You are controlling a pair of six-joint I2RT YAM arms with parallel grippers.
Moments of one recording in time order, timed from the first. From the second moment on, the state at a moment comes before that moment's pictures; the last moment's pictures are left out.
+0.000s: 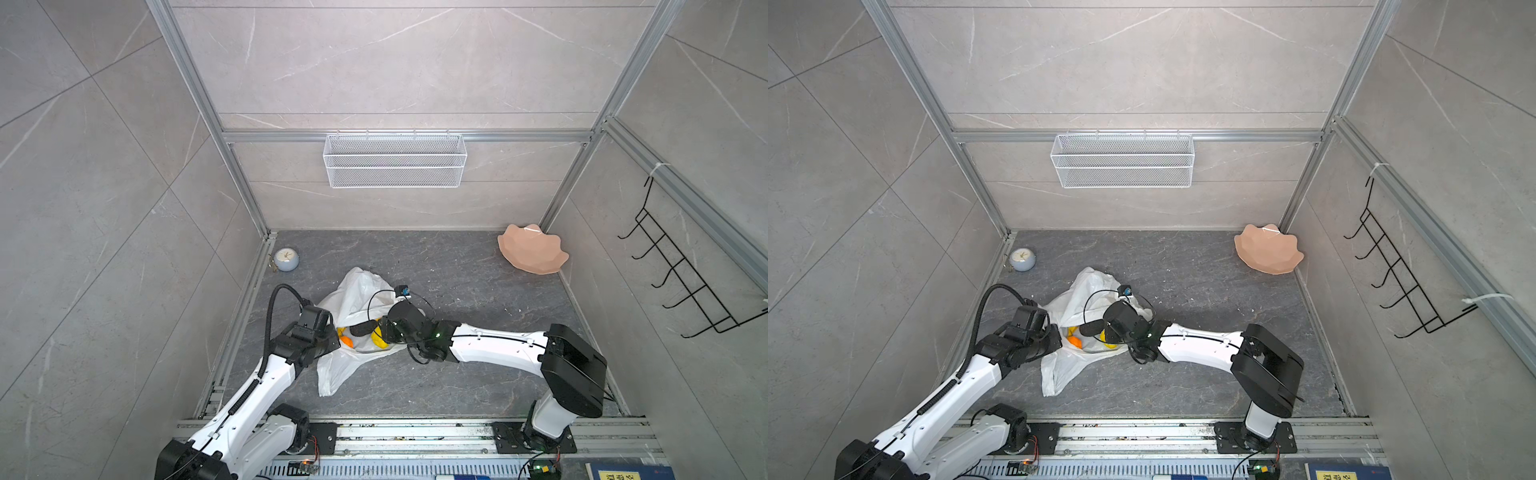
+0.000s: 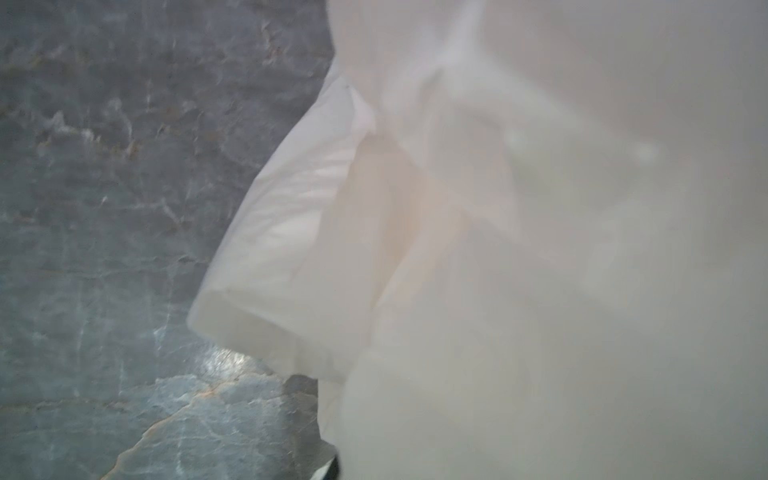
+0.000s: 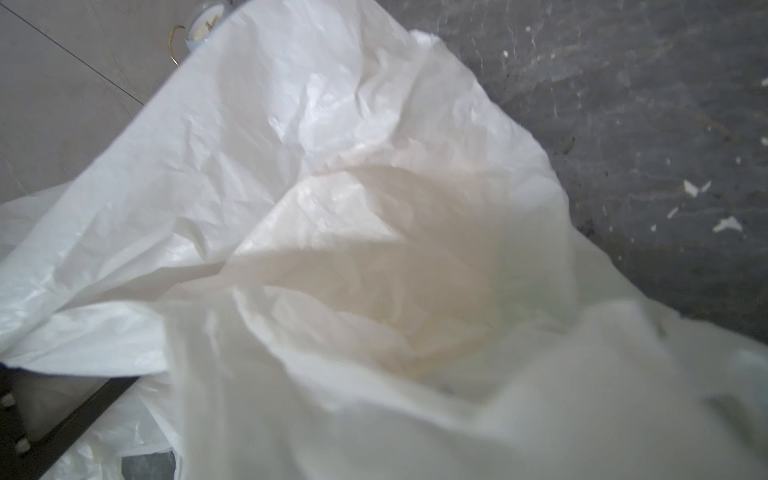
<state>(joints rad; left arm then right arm) -0.36 0.95 0.62 -0.66 -0.08 -0.66 1.01 1.71 1.10 -0.09 0.26 0.72</state>
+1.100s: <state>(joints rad) -0.56 1.32 0.93 -0.62 0.04 -0.70 0.78 1.37 0.92 -0.18 -0.10 0.55</state>
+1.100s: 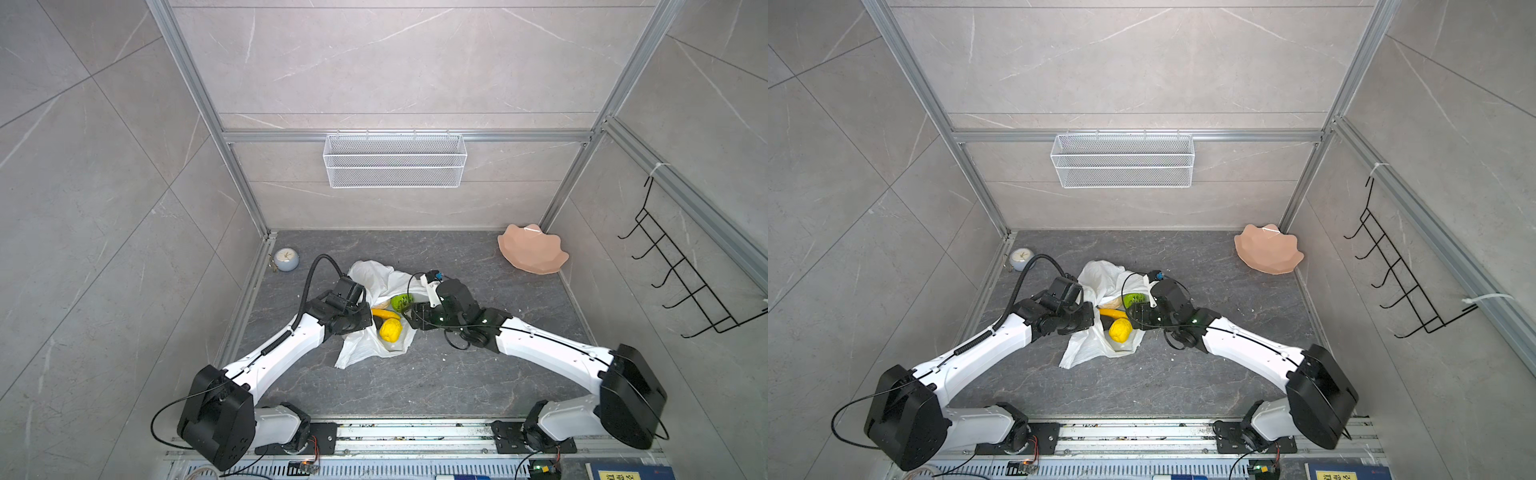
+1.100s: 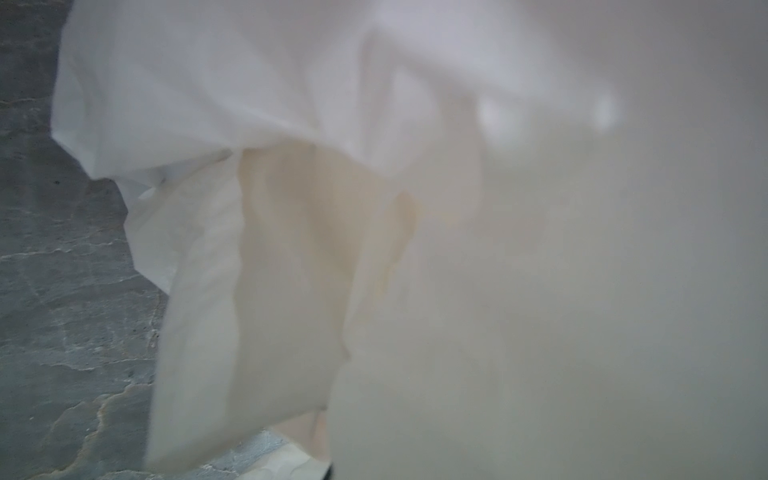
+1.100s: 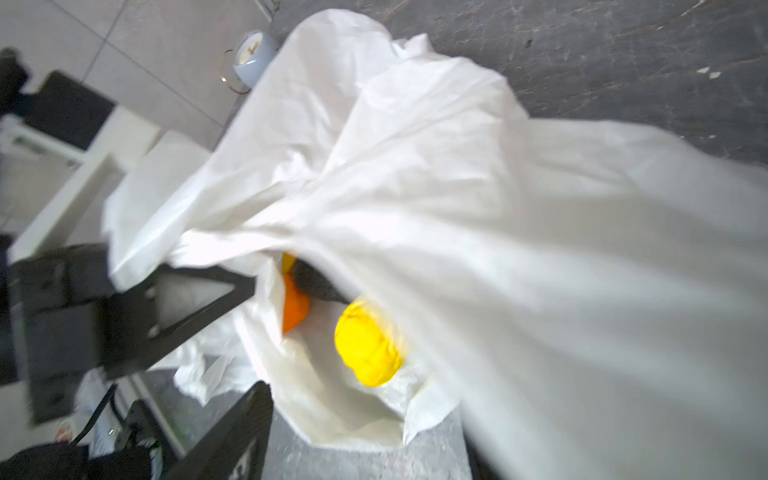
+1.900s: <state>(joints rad) -0.57 1.37 0.98 -0.61 0.01 -0.71 0.08 1.36 1.07 -0.50 0.10 0.70</state>
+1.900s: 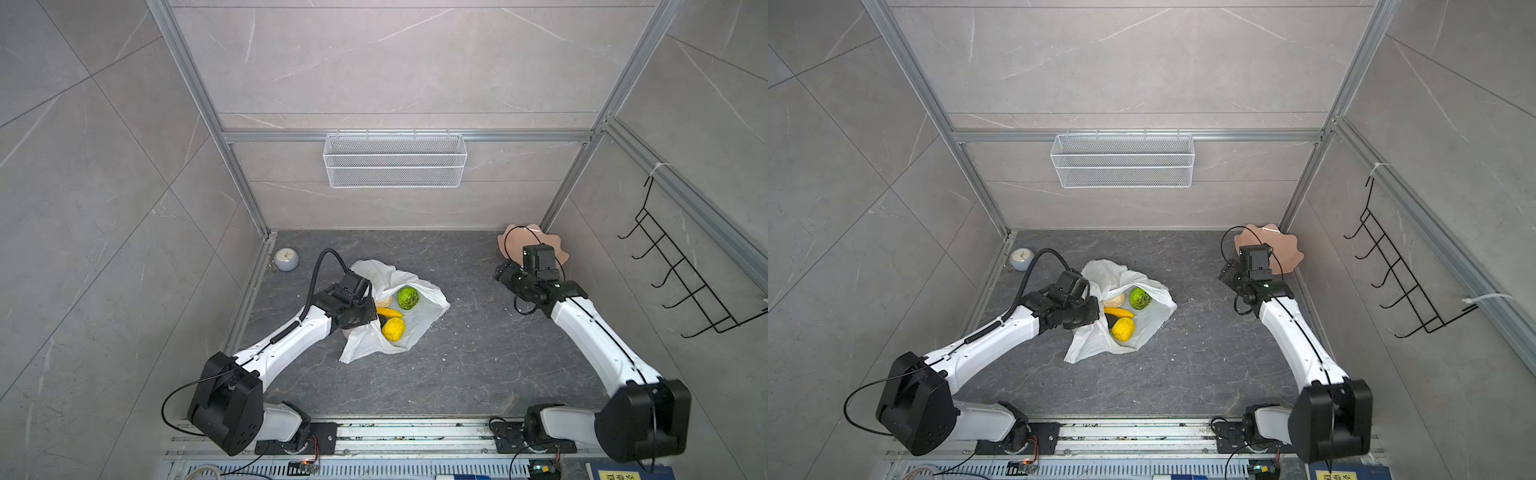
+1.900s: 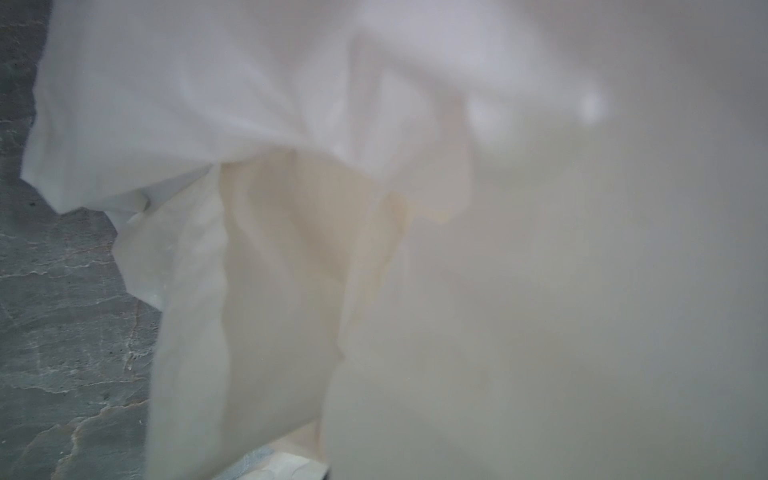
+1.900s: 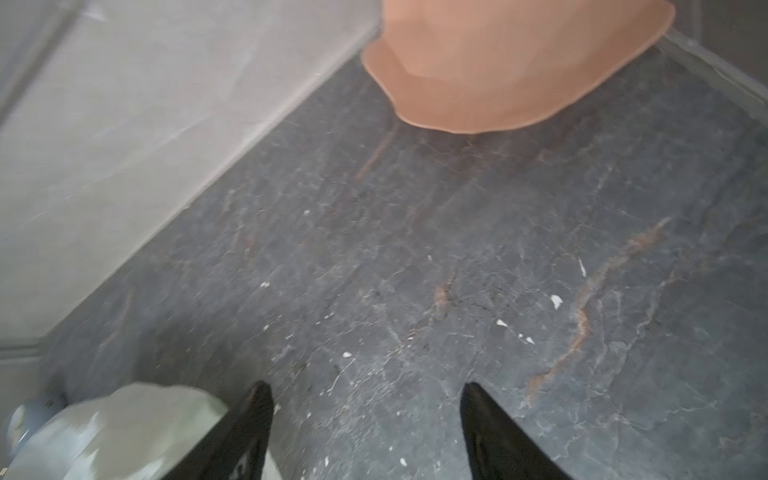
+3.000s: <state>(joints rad) -0.57 1.30 0.85 -0.52 0.07 -0.73 -0.16 2.00 1.48 -0.47 0.20 1.22</state>
